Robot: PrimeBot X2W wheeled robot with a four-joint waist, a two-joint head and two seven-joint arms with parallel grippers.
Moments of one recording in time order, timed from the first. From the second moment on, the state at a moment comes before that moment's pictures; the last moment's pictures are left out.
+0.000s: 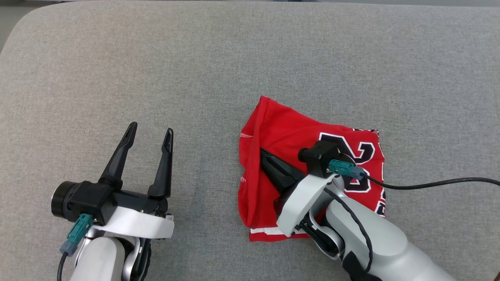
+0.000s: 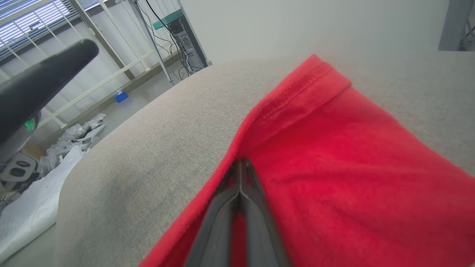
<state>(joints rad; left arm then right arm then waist) -0.19 0.12 -0.16 0.06 -0.21 -0.05 -0.25 -0.68 -0.05 0.86 0.60 0.64 0.13 -0.22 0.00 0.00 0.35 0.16</state>
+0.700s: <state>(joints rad) -0.19 0.13 -0.16 0.08 -0.23 -0.05 -0.26 -0.71 -0.04 0.93 0.55 0.72 0.13 -0.26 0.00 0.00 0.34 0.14</state>
